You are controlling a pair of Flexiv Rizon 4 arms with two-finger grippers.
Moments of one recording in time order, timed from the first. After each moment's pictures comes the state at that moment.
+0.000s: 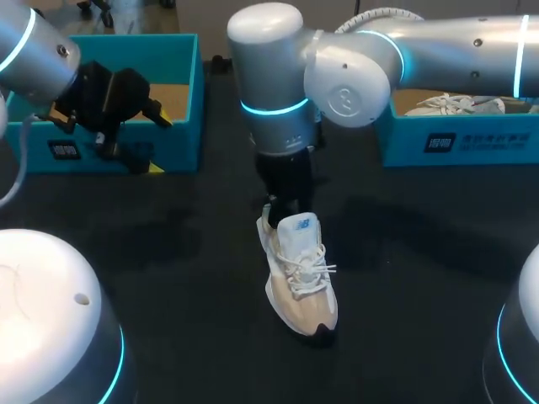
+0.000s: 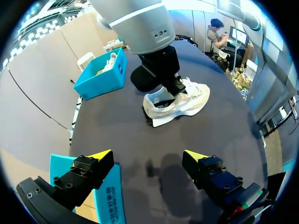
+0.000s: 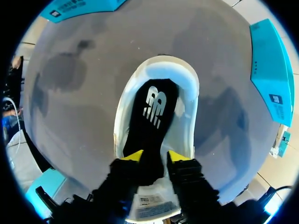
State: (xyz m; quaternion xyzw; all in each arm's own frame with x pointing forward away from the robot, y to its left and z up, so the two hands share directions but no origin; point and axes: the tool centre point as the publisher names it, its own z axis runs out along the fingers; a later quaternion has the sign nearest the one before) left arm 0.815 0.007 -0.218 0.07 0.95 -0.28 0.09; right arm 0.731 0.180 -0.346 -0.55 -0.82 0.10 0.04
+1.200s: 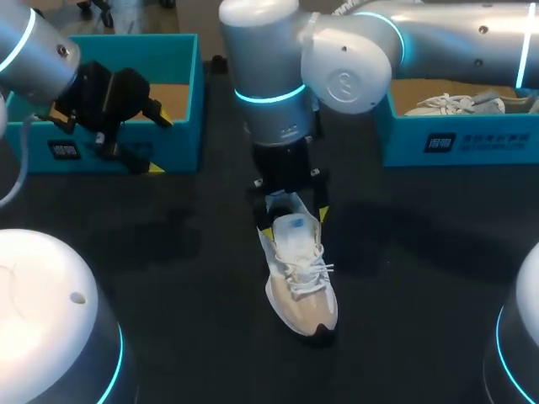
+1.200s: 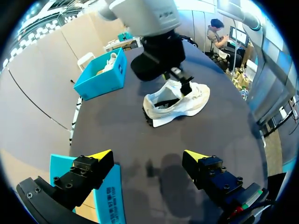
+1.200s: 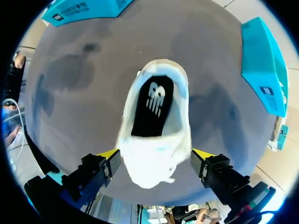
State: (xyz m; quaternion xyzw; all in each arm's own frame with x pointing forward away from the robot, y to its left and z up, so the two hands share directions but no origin) left arm 0.815 0.007 -0.218 0.07 0.95 -0.28 0.09; right arm 0.715 0.183 -0.308 -0.57 -0.81 0.11 0.03
